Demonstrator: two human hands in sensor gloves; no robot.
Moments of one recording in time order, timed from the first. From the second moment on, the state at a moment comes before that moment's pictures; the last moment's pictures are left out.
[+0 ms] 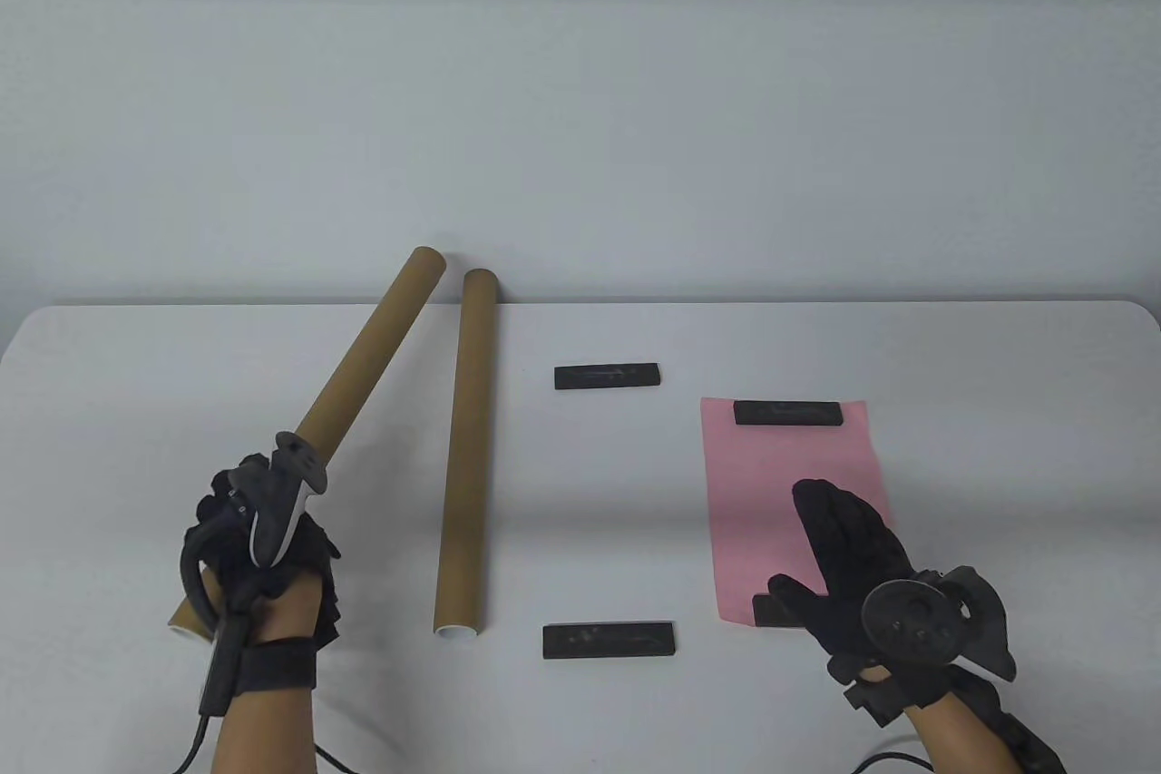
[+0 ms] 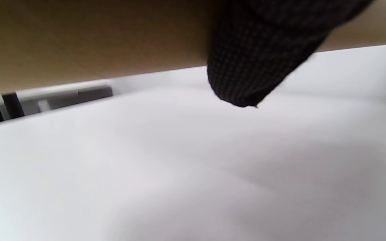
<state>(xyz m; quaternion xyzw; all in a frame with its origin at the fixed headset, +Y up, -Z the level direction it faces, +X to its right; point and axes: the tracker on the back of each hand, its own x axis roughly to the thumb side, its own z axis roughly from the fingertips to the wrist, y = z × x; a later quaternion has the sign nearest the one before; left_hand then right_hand) -0.301 -0.665 -0.370 -0.02 0.34 -0.03 0.94 0.244 -0.656 -0.289 0.23 -0.14 0.95 0.17</state>
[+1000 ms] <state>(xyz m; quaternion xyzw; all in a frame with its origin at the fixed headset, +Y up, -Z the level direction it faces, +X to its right) -0.253 -0.672 -0.319 0.10 0.02 0.01 0.99 0.240 -0.656 -0.295 0.35 -0.01 0.77 0.54</state>
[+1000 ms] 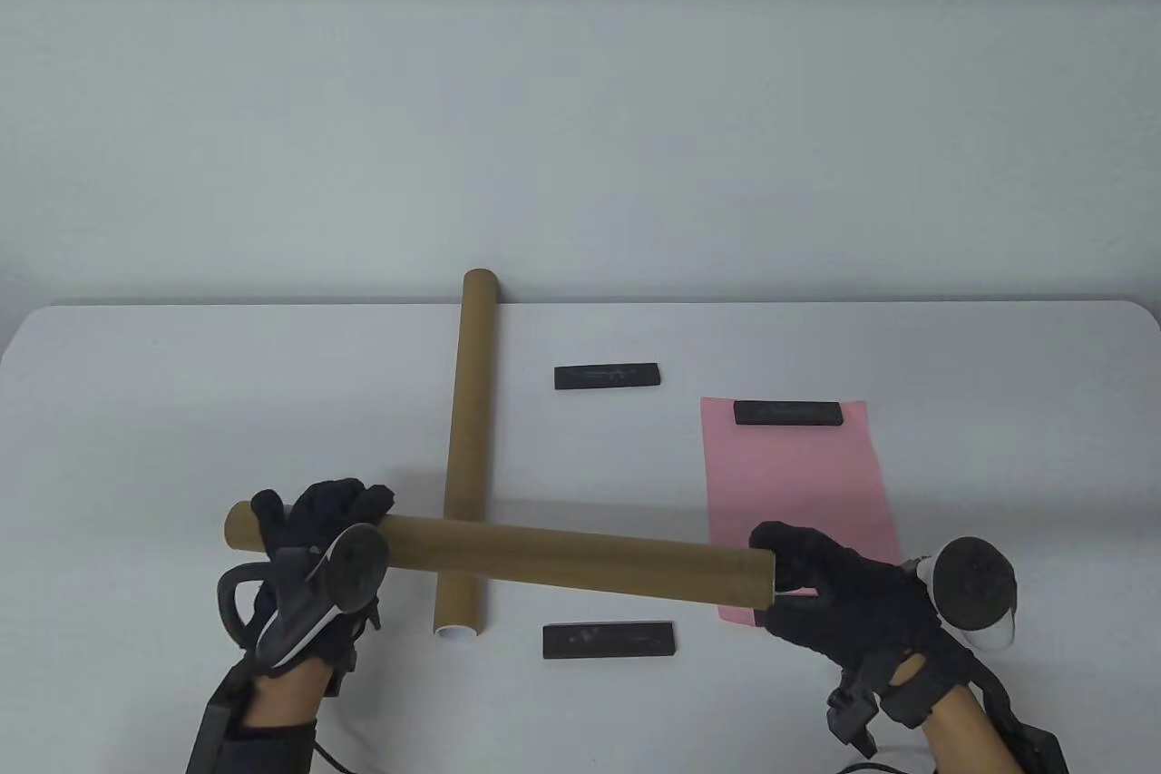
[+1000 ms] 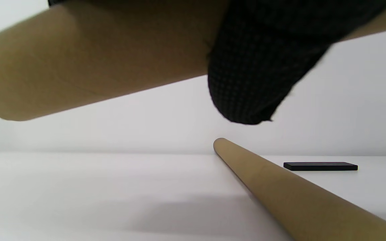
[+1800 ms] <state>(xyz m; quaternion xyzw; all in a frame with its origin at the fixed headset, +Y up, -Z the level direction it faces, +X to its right) -0.249 -0.664 -0.309 0.09 0.01 0.01 1.00 0.230 -0.633 -0.261 0.32 -0.30 0.86 0.29</state>
